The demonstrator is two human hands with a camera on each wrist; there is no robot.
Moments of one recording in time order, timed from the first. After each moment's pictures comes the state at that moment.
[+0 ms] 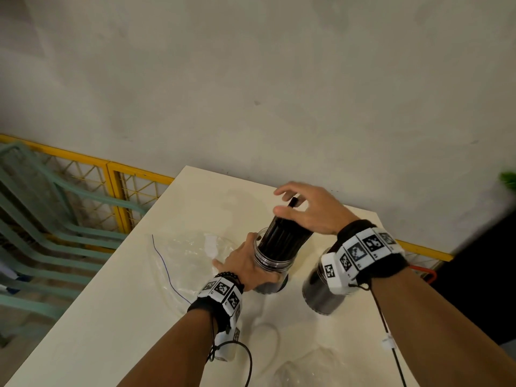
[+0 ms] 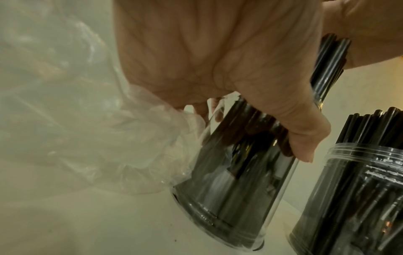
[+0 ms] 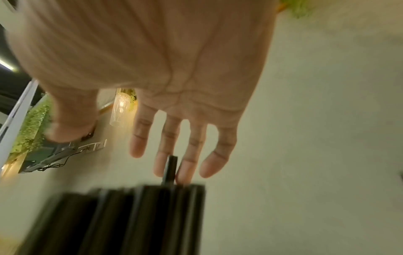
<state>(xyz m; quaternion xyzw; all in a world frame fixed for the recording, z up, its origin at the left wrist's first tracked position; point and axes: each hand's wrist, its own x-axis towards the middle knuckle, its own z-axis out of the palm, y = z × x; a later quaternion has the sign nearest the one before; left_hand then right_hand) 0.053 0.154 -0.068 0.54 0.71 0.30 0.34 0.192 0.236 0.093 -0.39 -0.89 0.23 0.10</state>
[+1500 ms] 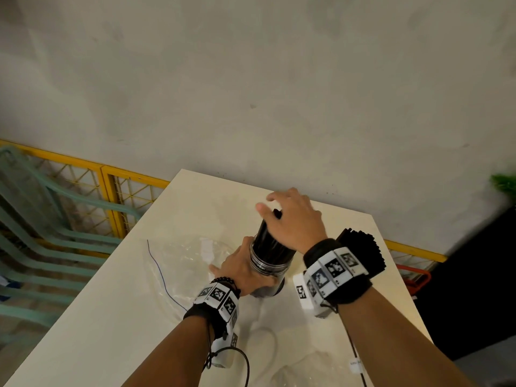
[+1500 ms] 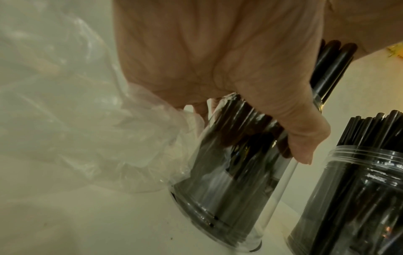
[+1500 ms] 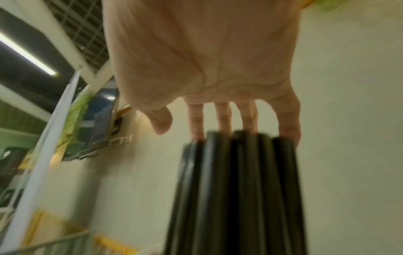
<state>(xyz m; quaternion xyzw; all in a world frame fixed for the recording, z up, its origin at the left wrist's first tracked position) 0.053 0.157 -0.069 0.54 0.71 0.29 0.35 0.156 0.213 0.062 -0.51 -0.85 0.09 0.13</state>
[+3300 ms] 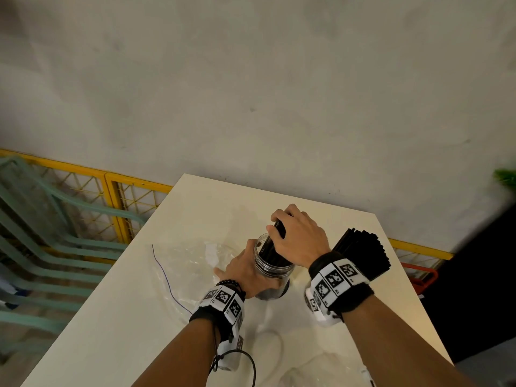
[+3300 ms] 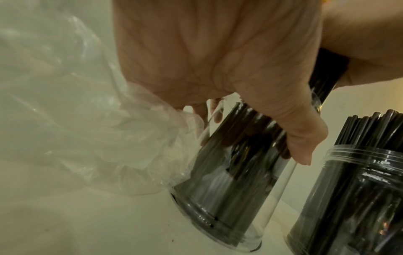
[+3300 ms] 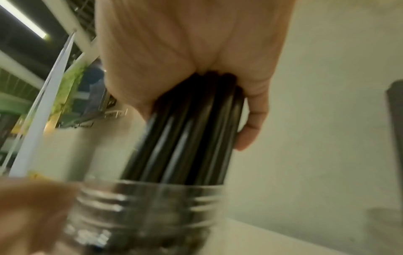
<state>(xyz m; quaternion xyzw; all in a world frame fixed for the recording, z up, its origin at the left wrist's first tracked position) 0.059 0.152 -0.053 0.53 0.74 0.25 0.33 0.172 0.211 0.038 -0.50 -0.86 0.04 0.12</state>
